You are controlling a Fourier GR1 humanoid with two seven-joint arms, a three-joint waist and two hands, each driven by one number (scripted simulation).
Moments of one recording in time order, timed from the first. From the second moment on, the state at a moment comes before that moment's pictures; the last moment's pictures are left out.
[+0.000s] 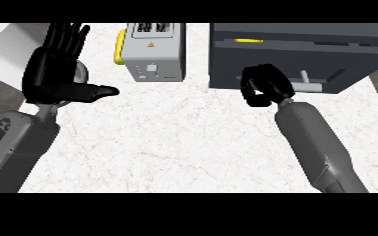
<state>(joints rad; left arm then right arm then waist) -0.48 0.56 -0.28 -1.35 0.70 0.23 -0.26 -0.67 -0.20 0.12 -0.75 0.90 -0.09 -0.34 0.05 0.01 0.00</state>
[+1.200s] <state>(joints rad) -0.42 0.54 -0.26 -1.37 0.72 0.09 -0.28 -0.89 -0.26 -0.05 -0.32 0.79 0.01 -0.63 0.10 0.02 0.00</state>
